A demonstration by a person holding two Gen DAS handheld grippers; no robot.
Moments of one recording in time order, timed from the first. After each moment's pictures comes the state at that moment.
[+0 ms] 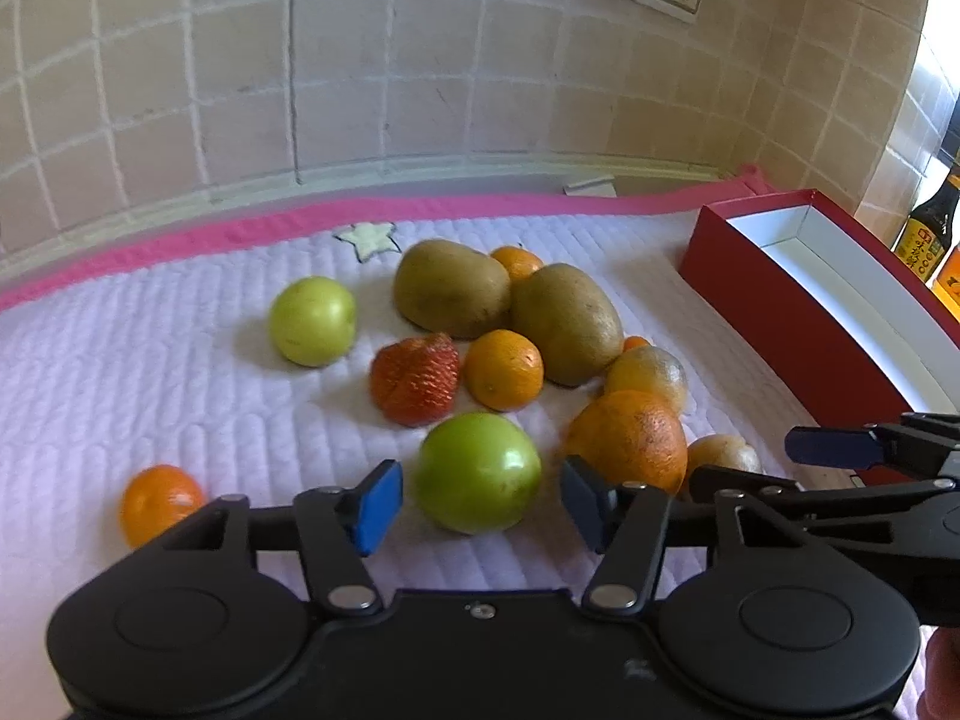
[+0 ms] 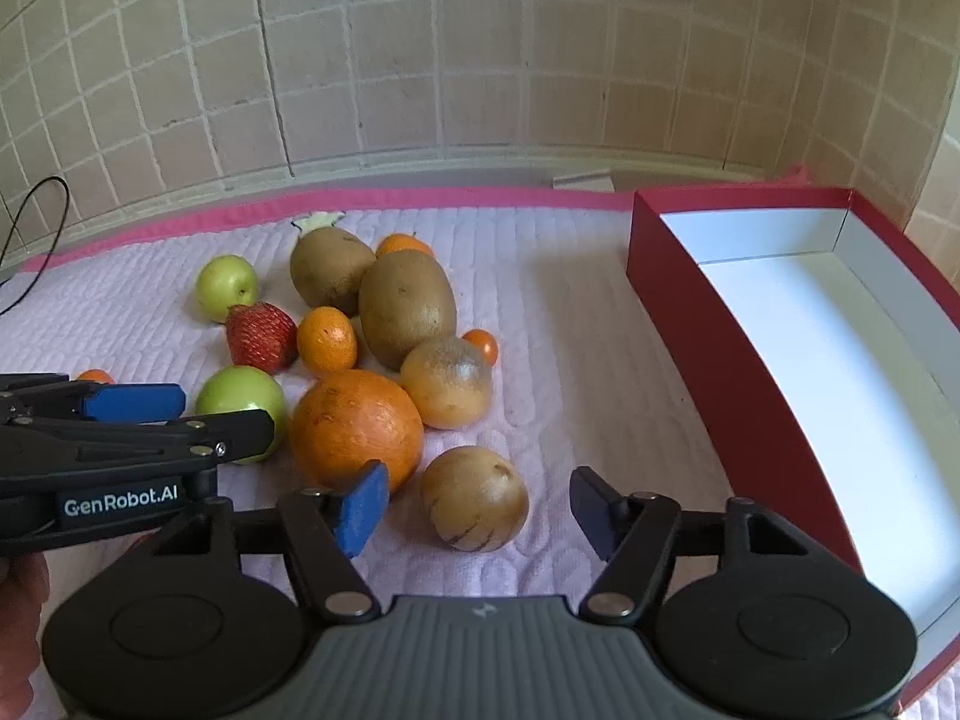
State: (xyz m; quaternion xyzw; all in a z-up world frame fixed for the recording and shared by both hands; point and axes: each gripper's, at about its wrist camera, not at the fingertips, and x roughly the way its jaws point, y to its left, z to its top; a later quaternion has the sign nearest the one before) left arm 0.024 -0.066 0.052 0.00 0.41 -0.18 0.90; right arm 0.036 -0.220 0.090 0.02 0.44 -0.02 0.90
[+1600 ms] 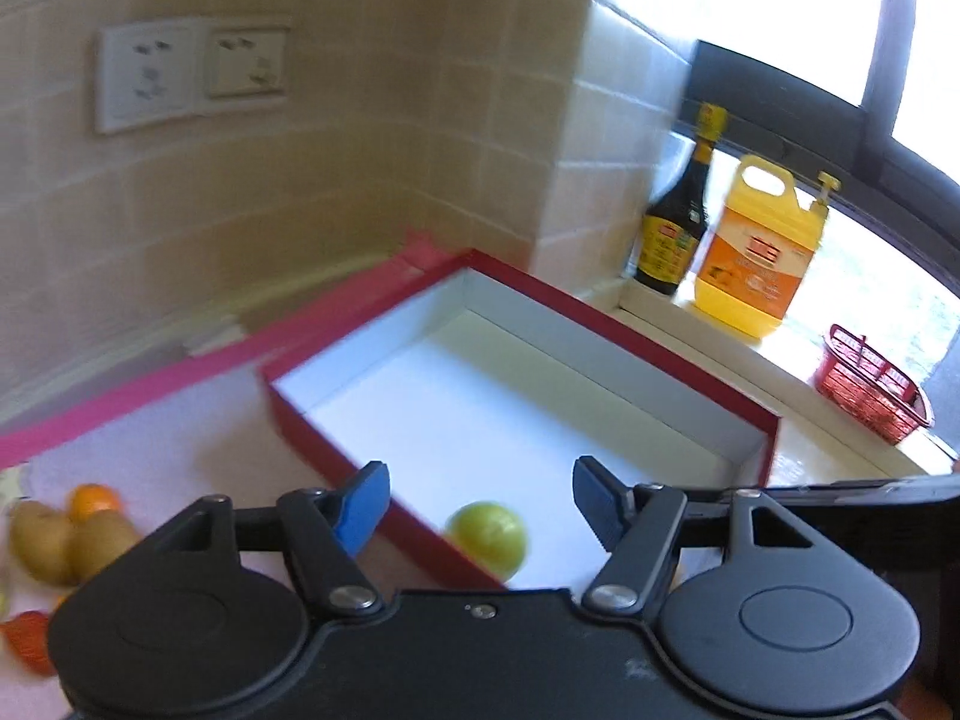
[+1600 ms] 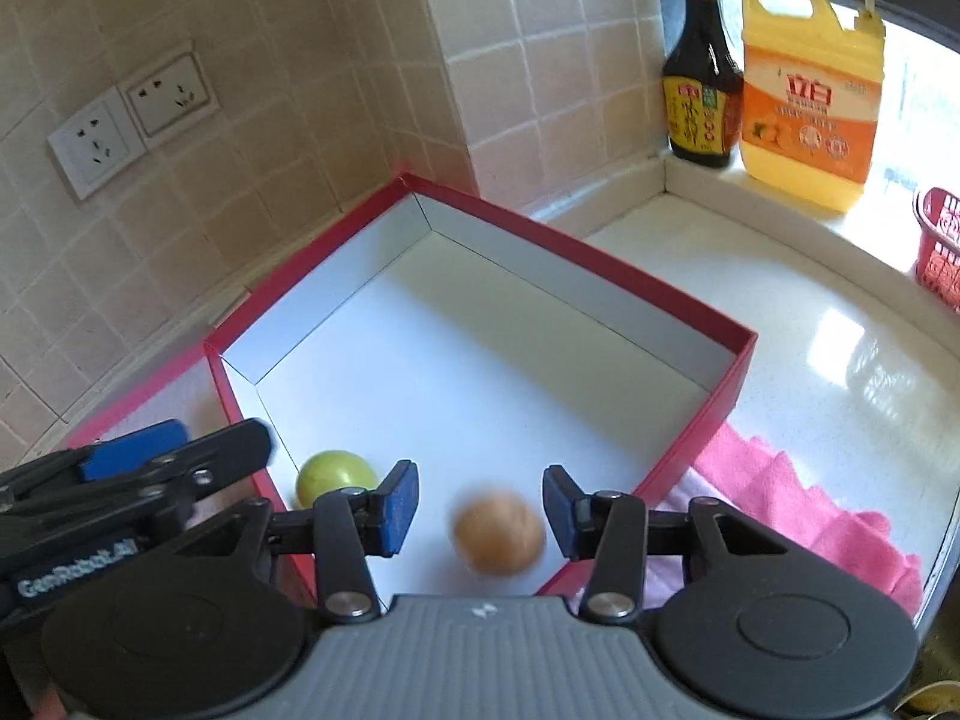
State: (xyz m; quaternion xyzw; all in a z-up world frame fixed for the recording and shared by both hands) left arm 0.026 -0.242 0.118 0.04 0.32 -0.39 0.86; right arm -0.049 -0.423 0.135 0.21 0.37 -0.22 0.88
